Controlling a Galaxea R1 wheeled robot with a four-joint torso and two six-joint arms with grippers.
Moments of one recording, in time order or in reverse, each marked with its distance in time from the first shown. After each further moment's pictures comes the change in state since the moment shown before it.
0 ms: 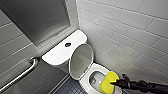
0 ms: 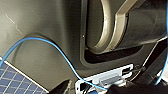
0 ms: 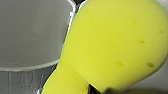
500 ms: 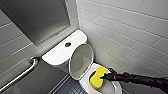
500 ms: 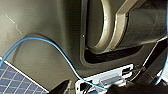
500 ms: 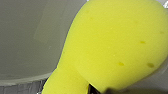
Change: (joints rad) left arm 0.000 0.000 0.000 0.000 0.000 0.000; right arm 0.086 0.284 -0.246 0.001 -0.093 0.029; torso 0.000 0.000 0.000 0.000
